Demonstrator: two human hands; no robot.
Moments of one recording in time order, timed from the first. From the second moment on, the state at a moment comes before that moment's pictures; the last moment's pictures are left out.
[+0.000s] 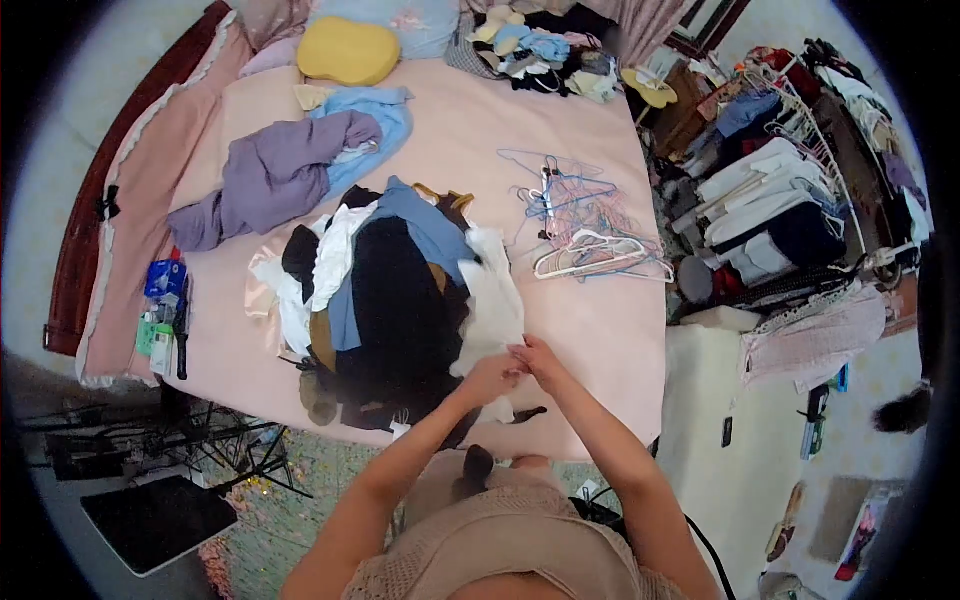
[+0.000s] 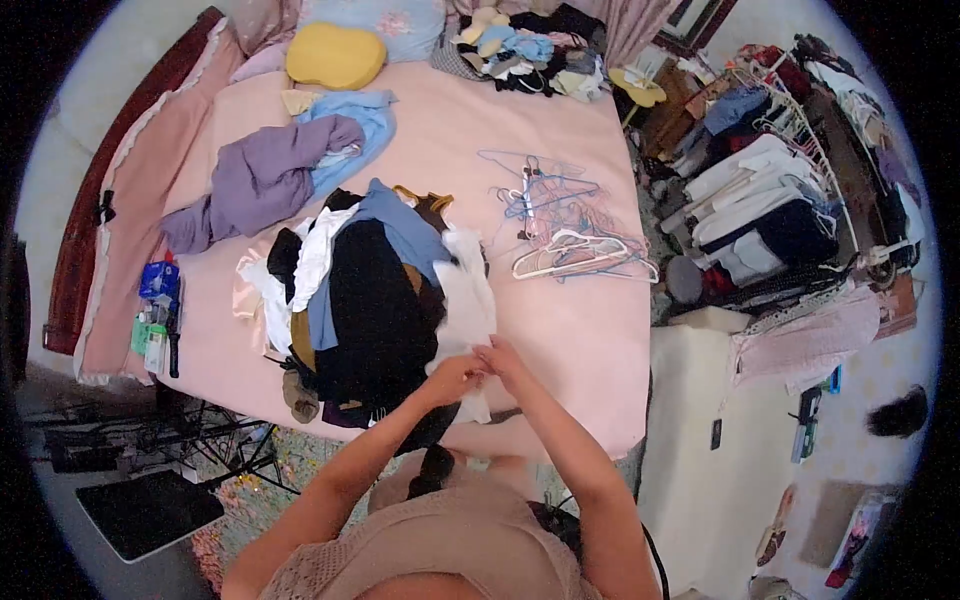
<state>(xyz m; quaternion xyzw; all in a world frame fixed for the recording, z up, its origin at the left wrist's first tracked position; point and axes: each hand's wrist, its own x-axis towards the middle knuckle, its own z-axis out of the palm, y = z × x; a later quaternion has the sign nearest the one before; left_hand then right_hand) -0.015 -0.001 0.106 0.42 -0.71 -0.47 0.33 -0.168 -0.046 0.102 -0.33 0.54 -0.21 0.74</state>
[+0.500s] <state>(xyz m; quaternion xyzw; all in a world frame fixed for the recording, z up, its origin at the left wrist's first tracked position) -0.028 -0.051 0.218 0.36 -0.87 -0.29 0.16 -0.251 -0.035 0.287 -0.36 0.40 -0.42 0.73</state>
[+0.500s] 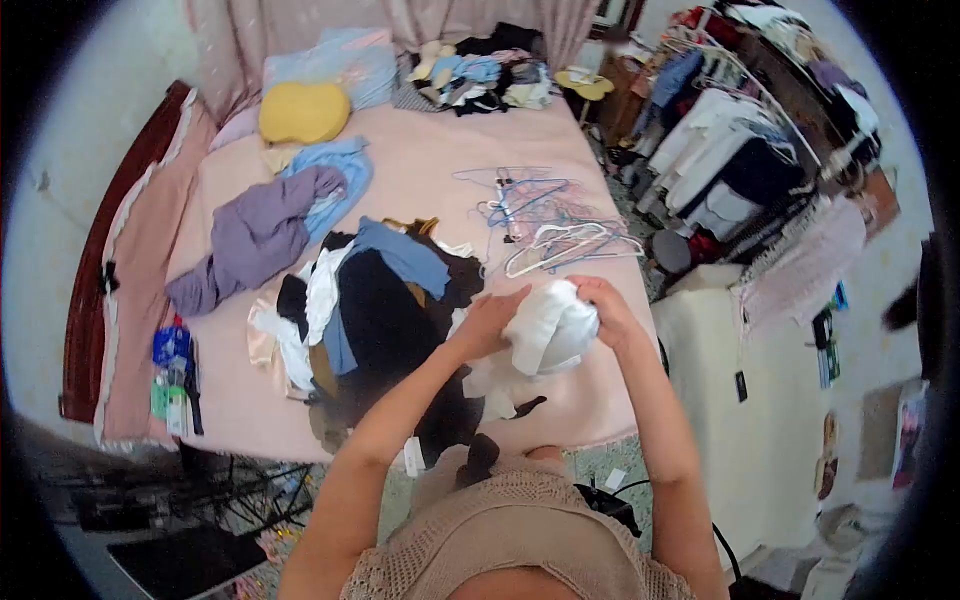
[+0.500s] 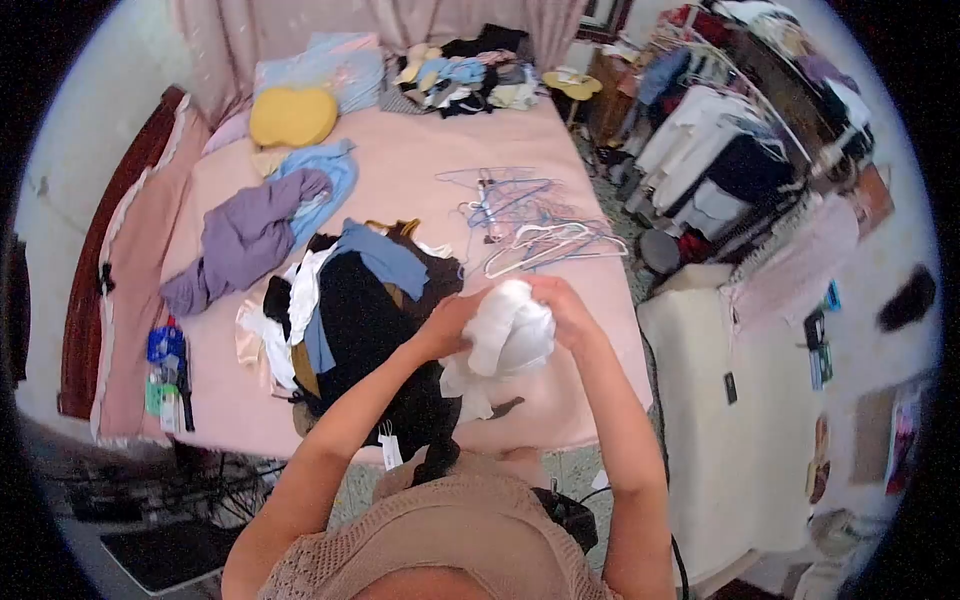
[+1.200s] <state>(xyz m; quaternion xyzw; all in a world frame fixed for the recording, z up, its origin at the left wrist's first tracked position) -0.086 -0.094 0.349 0.33 -0.74 -0.47 0.36 -0.229 -0.016 0.321 -0.66 0.58 -0.47 0.11</state>
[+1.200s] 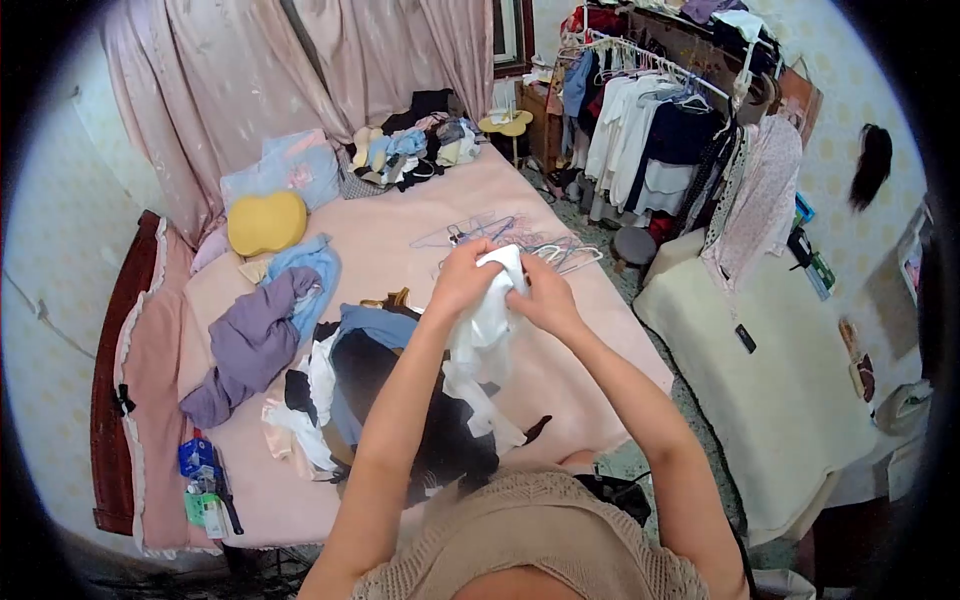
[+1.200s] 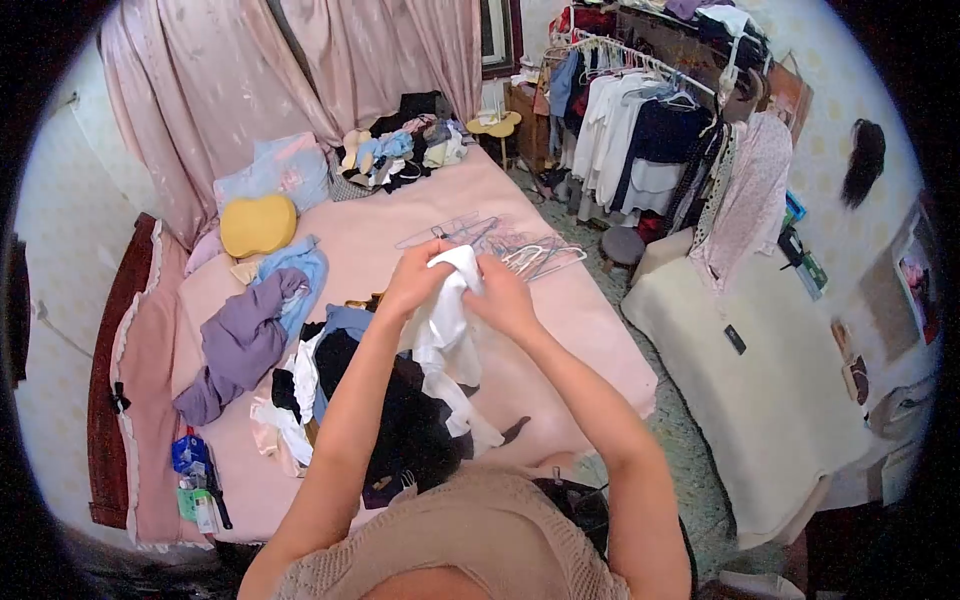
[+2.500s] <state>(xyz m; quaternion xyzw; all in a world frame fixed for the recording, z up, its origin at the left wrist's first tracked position) -0.035 -0.135 0.359 0.34 -0.76 -0.46 0.31 -0.339 -0.039 0.315 -0.56 0.66 -0.34 0.36</state>
